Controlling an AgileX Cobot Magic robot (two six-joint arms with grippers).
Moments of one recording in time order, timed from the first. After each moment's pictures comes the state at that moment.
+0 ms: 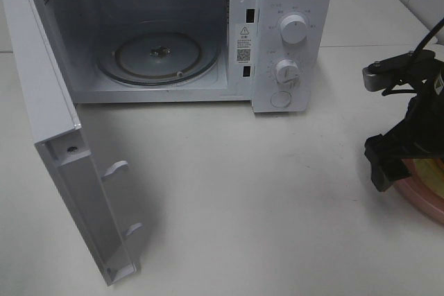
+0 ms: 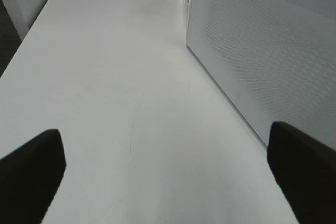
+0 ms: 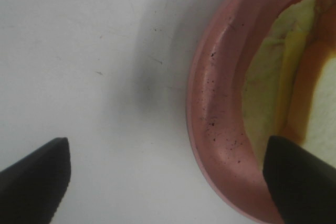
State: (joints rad) left arm 0.06 0.00 -0.50 -0.06 1.04 0.00; right arm 0.25 1.54 -0.82 -0.19 0.74 0.11
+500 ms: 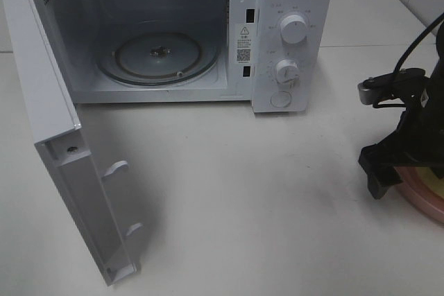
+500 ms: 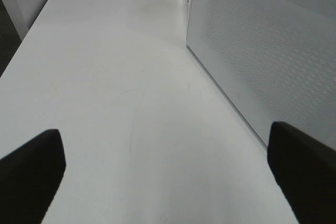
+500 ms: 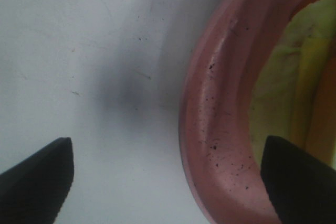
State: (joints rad) left arm 0.06 0.00 -0.50 -0.06 1.04 0.00; right arm 0.20 1.67 -0.84 -0.18 0.67 0.10
